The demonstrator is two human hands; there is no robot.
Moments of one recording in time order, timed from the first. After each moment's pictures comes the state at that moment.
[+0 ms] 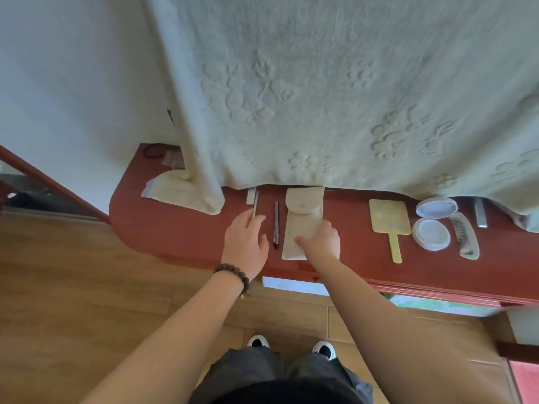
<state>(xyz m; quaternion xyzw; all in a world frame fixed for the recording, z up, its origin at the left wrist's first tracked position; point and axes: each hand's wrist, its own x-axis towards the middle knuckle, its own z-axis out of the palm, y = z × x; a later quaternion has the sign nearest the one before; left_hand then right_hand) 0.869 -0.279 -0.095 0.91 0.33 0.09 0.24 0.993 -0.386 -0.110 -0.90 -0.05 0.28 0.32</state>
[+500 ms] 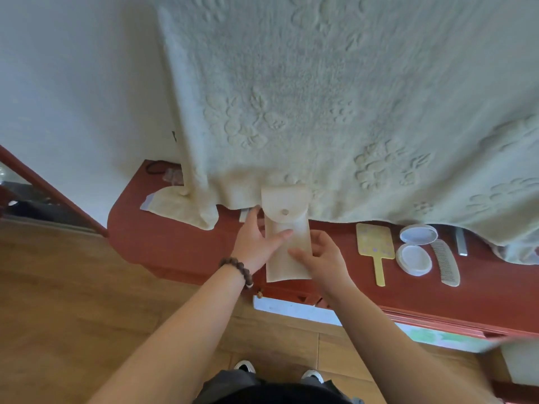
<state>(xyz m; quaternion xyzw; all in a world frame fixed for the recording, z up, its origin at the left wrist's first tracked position) 0.906 -0.301 -0.034 0.71 0.38 0.14 0.58 0.987 -0.431 -0.052 -0.72 -0.12 0.34 0.59</state>
